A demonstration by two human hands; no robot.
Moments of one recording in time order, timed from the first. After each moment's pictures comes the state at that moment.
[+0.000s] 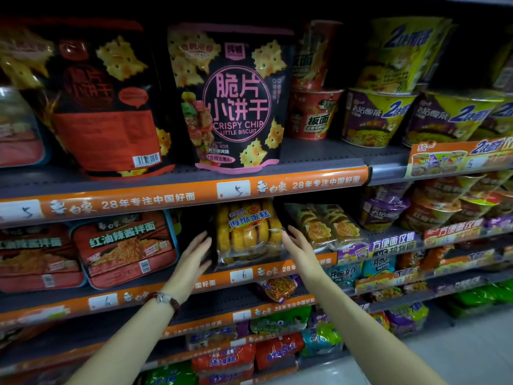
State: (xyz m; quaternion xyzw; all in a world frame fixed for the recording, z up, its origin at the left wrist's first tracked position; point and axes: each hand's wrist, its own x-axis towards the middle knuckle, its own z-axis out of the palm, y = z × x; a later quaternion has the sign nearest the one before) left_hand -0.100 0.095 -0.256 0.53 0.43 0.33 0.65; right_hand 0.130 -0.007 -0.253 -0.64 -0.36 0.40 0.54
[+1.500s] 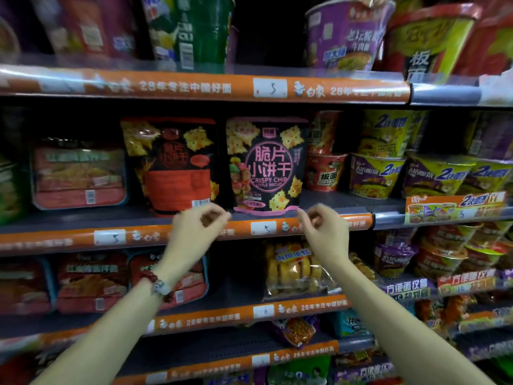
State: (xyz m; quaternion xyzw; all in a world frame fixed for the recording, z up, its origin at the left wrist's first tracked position) left_hand -0.148 0.051 -0.060 0.77 0.38 0.48 0.19; right_hand 0.100 -0.013 -0.092 -0.67 -0.52 -0.13 0.51
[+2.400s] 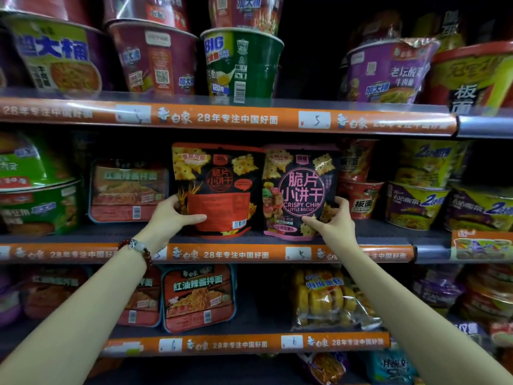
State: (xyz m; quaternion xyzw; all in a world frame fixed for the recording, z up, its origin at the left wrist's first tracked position) left_hand -0.245 0.141 -0.025 0.65 0.46 0.48 0.37; right_hand 0.077 0.045 -0.043 -0.64 -0.47 0.11 0.60
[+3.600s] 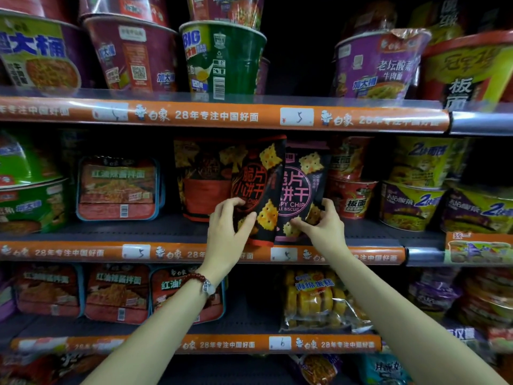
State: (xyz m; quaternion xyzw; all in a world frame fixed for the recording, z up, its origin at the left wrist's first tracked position) left_hand -0.116 0.077 -0.056 0.72 0.39 0.55 0.15; right_hand 0.088 0.044 -0.046 -0.64 -0.51 0.12 0.57
